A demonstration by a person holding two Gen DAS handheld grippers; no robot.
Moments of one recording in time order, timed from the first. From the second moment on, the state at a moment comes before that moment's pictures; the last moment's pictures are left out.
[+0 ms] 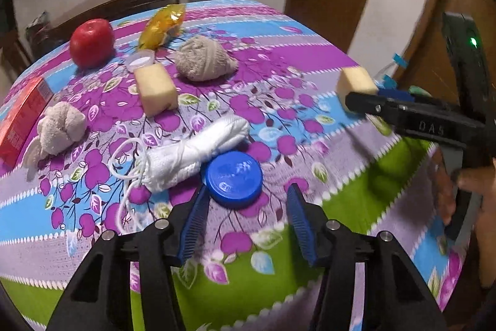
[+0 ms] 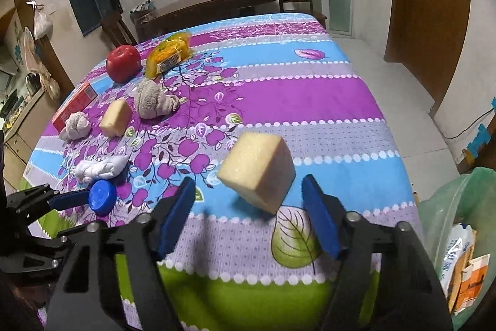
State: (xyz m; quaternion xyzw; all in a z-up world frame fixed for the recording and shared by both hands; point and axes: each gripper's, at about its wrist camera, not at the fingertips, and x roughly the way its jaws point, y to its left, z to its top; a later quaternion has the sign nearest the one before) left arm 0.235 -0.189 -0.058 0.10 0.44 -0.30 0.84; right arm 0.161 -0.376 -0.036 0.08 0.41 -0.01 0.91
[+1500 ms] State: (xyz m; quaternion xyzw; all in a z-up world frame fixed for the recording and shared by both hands) left arm 0.225 -0.198 -0.060 0.08 0.42 -0.23 0.87; right arm 0.075 -0.373 -0.011 0.15 0.35 0.08 0.92
